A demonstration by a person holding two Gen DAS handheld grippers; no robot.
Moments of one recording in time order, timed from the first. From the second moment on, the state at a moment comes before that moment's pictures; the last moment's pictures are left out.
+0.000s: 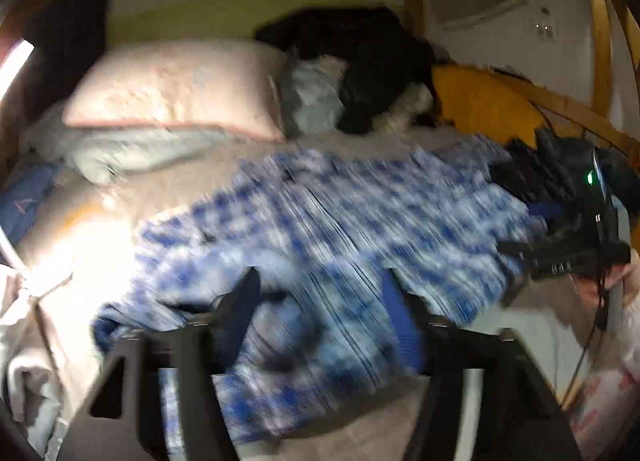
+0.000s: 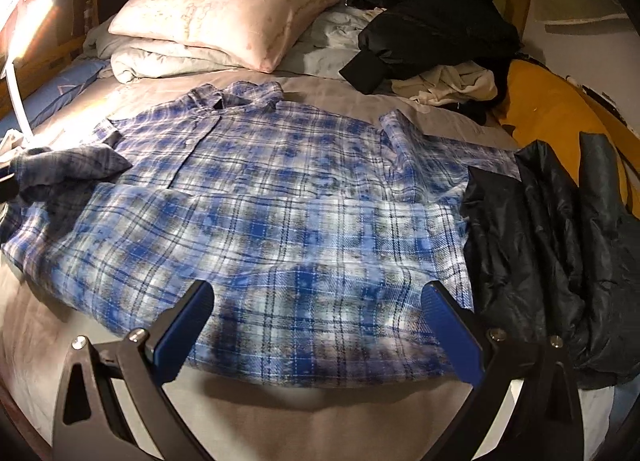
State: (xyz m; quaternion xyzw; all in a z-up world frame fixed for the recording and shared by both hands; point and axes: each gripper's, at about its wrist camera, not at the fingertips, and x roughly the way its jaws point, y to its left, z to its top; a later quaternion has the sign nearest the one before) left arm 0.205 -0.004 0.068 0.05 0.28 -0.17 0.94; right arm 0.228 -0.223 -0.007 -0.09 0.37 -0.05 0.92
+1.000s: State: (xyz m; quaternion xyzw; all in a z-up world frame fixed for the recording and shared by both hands) left arm 0.308 0.095 0.005 -0.04 0.41 -0.04 0.91; right arm 0.223 -0.209 -0.009 -0.11 0.37 -0.03 0.92
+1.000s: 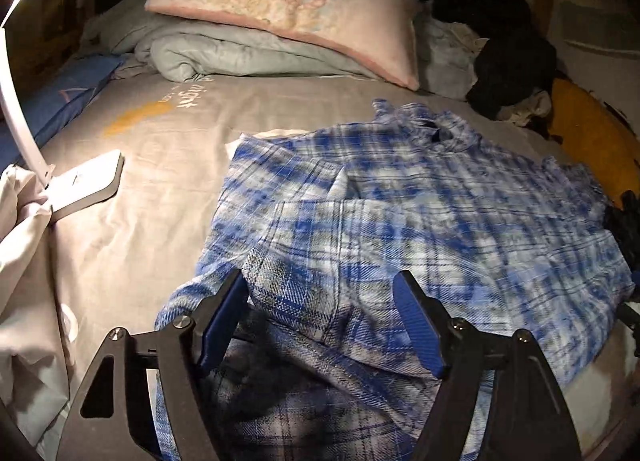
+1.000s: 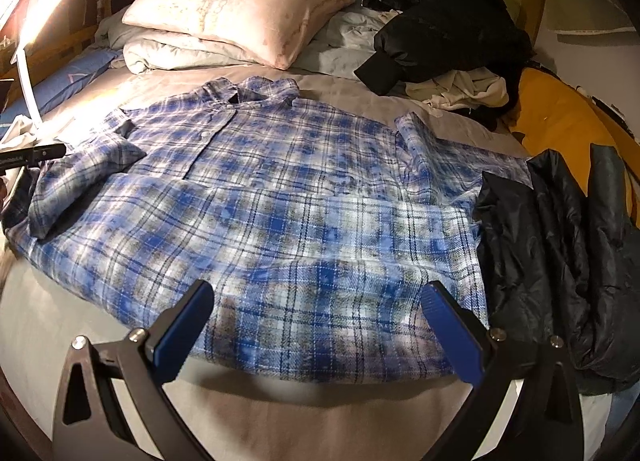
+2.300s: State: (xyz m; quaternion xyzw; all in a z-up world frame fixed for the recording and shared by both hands) left arm 0.196 -0.061 0.058 0.04 0.33 -0.24 0.91; right arm 0.212 -0.186 -0.008 -0.04 0.36 0.10 0.93
